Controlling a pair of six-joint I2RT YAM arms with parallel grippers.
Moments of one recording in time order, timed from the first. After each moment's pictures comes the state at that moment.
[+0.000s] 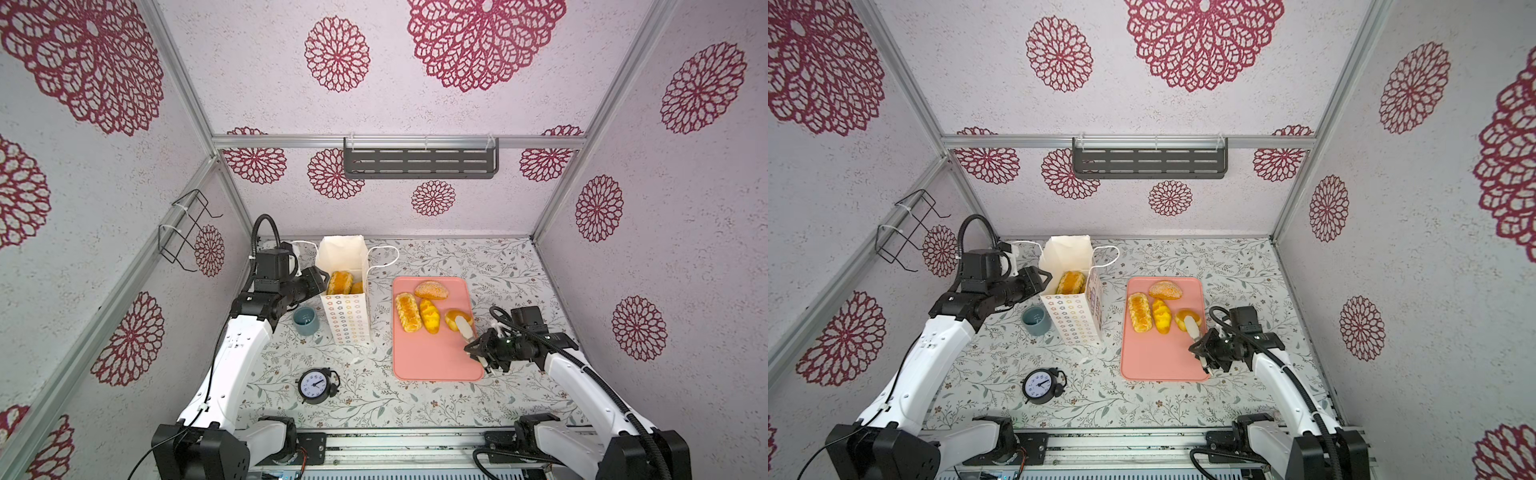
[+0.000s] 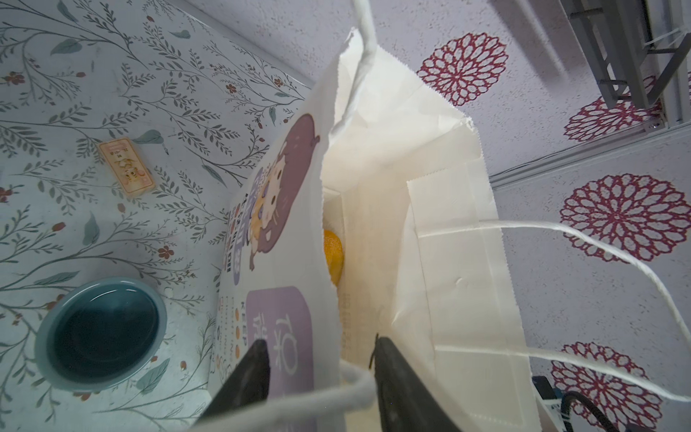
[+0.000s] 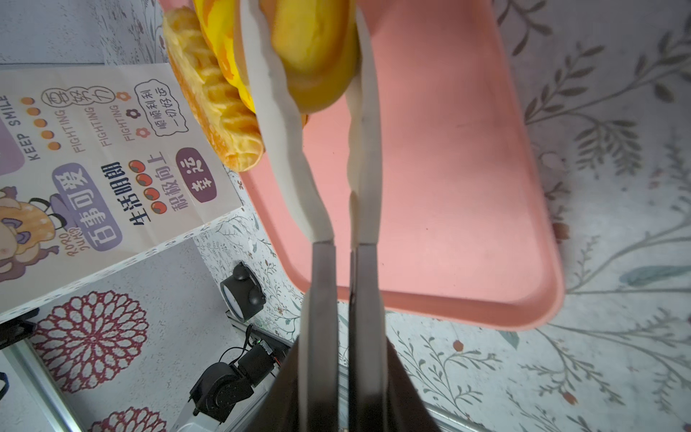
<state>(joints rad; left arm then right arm) -0.09 1.21 1.13 -0.59 0.29 -0.54 0.15 1.01 0.66 -0.77 -0.58 0.77</state>
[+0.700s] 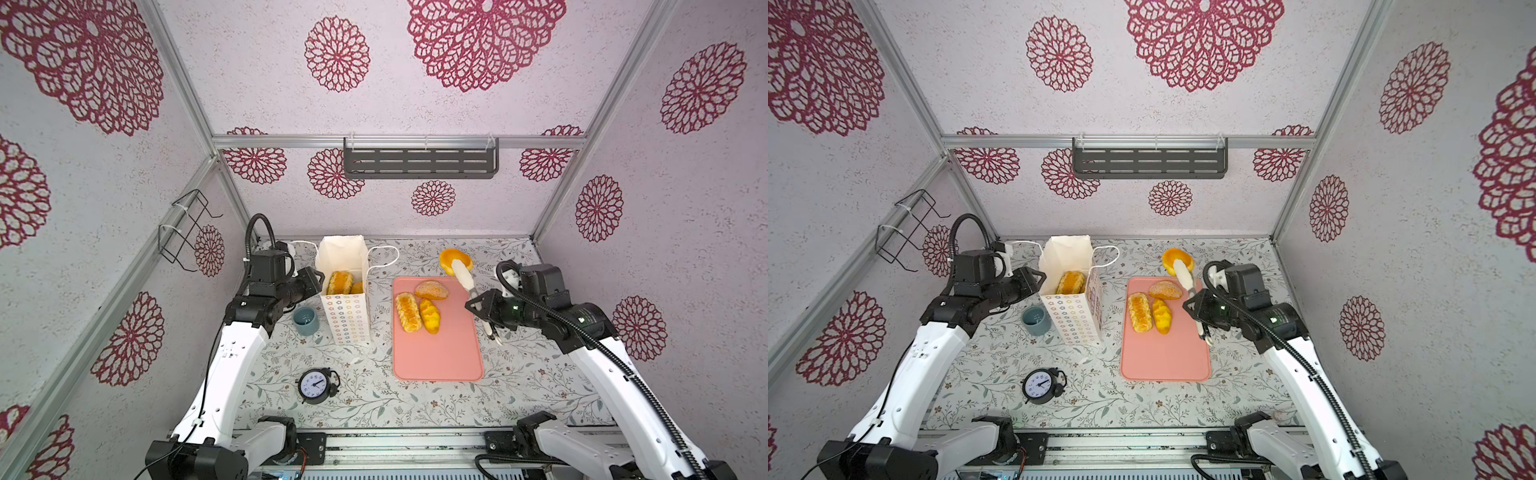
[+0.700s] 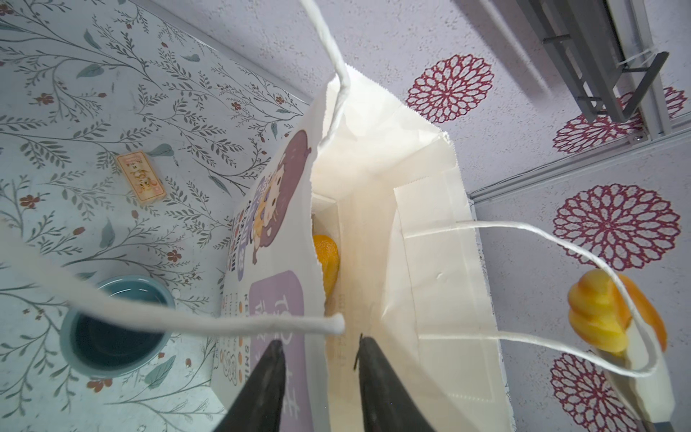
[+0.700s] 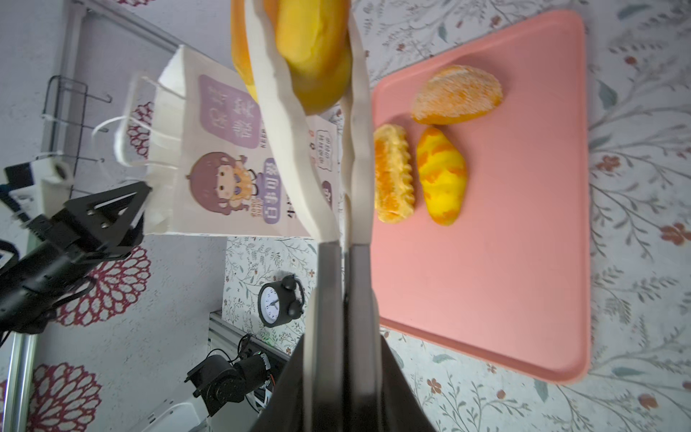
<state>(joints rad) -0.09 1.15 1.14 -0.62 0.26 -0.55 0.47 1.08 1.31 -0.91 -0.32 0.69</state>
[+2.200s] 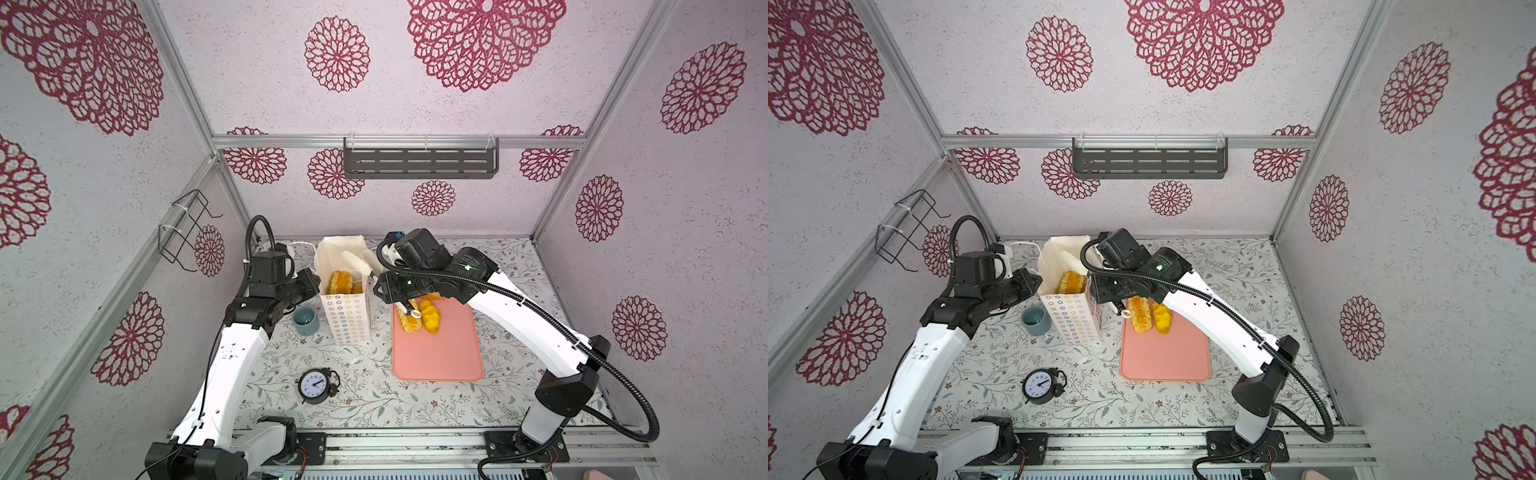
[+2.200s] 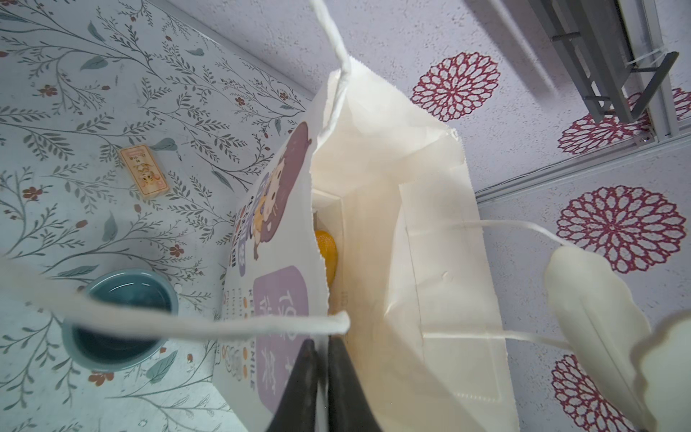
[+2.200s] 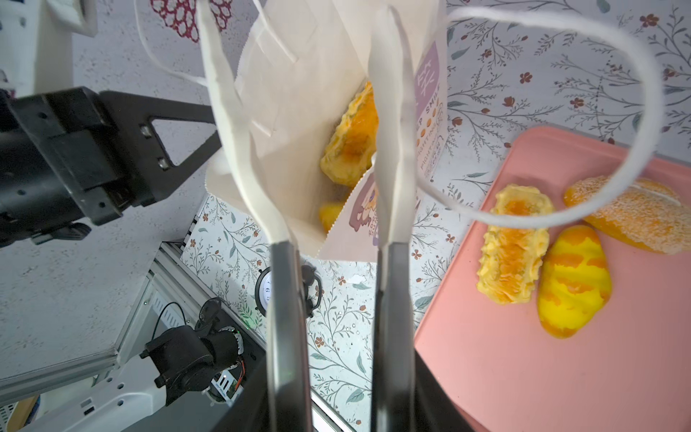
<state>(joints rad) -0.09 1.15 1.13 -0.61 0.26 -0.56 0.93 1.73 2.04 -1.10 -0.04 0.54</state>
